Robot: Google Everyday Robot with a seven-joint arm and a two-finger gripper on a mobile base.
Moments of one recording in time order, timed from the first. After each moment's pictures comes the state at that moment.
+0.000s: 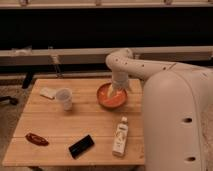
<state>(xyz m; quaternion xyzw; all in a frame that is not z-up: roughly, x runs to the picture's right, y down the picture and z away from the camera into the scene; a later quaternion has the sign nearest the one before) 0.086 0.032 0.847 -0.25 0.25 0.58 0.73</state>
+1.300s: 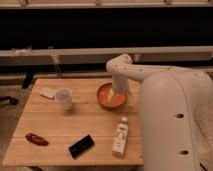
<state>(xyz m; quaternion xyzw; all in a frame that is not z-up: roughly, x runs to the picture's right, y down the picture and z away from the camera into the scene) 0.091 0.057 0.875 -0.25 0.26 0.58 0.74</state>
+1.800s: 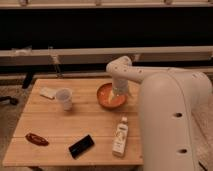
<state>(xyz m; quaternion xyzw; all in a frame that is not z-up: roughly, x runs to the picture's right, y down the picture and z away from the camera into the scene) 0.095 0.068 0.882 -0.25 0.26 0.57 0.74</state>
